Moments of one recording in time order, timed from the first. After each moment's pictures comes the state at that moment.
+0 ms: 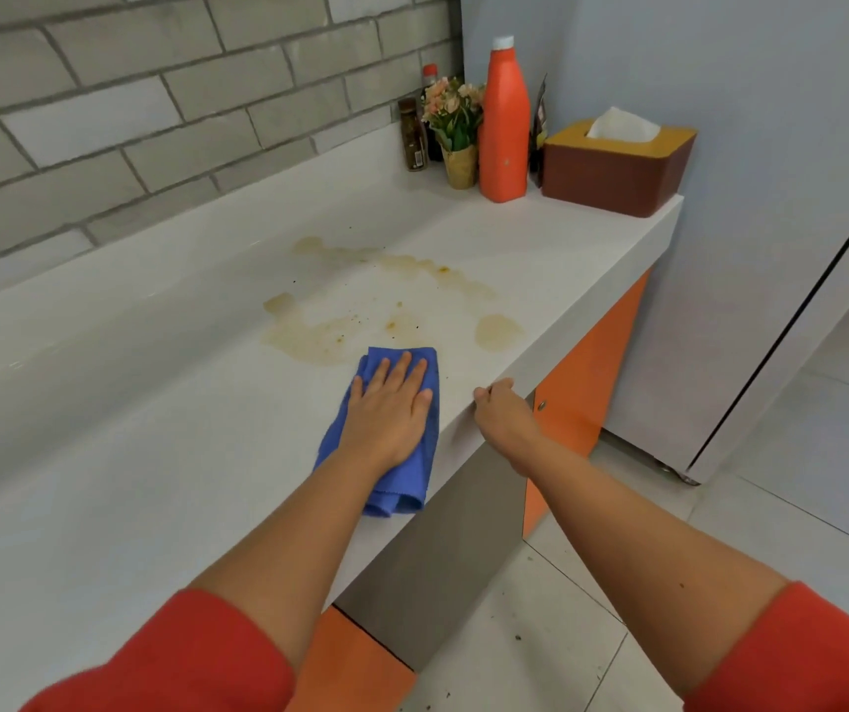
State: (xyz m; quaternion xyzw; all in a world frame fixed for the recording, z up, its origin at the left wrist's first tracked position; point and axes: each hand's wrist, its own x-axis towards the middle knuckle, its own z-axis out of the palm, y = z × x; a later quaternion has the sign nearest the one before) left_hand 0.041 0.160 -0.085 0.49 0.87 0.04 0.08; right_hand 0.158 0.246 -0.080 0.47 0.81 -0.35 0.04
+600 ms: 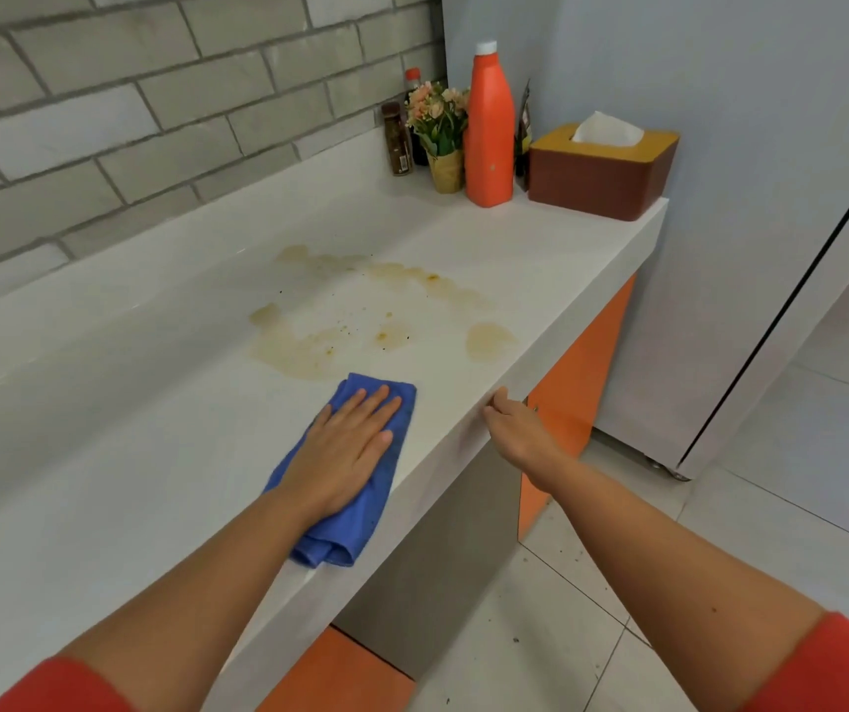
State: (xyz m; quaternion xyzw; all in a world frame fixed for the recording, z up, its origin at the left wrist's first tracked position) left_hand 0.016 0.114 -0.081 0.57 0.81 0.05 0.10; right_hand 0.179 0.256 -0.083 0.43 0.73 -0.52 -0.07
